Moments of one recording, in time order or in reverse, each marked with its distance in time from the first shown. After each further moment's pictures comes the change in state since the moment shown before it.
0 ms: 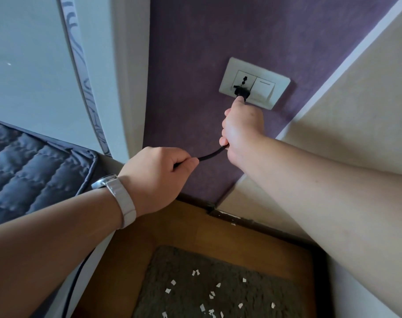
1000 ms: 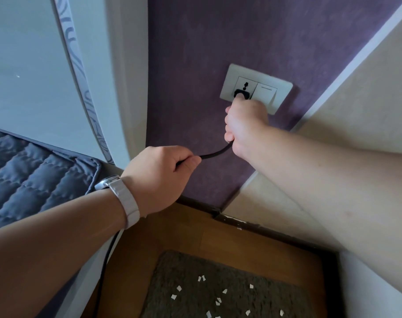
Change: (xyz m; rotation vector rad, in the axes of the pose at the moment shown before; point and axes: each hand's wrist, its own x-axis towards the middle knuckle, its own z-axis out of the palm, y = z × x) left_hand 0.016 0.001 -0.004 0.036 0.013 0.008; right_hand 0.027 -0.014 -0.001 -0.064 -0.127 -0.078
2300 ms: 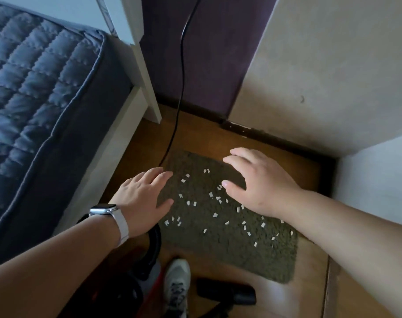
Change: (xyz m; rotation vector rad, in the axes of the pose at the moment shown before) left_hand -0.319 0.056 0.089 0.454 -0.608 -0.397; right_hand -0.257 0.258 -0.182 -1.179 -0.619 -0.543
